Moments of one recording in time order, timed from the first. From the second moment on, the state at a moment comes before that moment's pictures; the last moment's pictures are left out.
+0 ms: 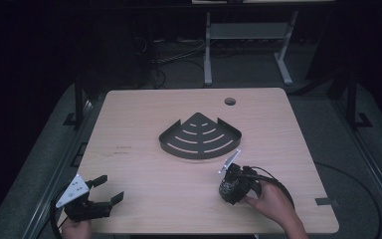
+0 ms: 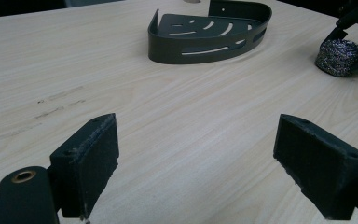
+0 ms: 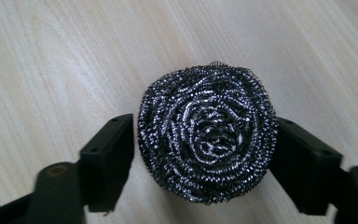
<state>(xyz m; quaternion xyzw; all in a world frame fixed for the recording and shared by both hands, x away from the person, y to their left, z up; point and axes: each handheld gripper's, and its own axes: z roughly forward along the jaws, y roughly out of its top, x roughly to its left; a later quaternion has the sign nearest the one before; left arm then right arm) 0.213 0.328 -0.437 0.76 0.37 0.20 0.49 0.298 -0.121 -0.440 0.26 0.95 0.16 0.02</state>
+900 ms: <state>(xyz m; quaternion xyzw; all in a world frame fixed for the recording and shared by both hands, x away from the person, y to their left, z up) 0.213 0.329 -0.436 0.76 0.37 0.21 0.49 0.297 -0.122 -0.434 0.25 0.95 0.17 0.02</state>
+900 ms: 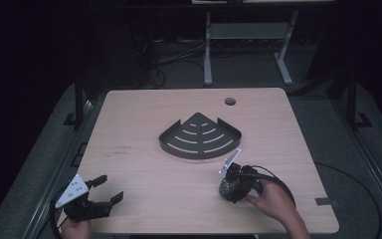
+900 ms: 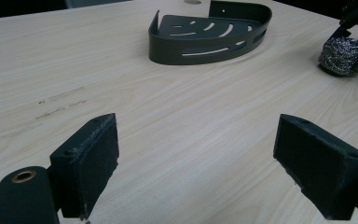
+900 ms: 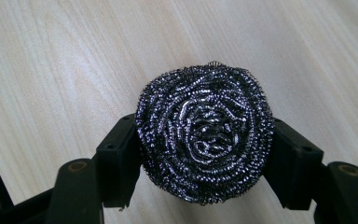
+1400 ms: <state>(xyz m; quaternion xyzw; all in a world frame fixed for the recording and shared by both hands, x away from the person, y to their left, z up) 0.213 0.329 -0.437 0.76 0.37 0.20 0.49 0.309 -0.117 -0.419 0.24 0.96 0.17 0.02</state>
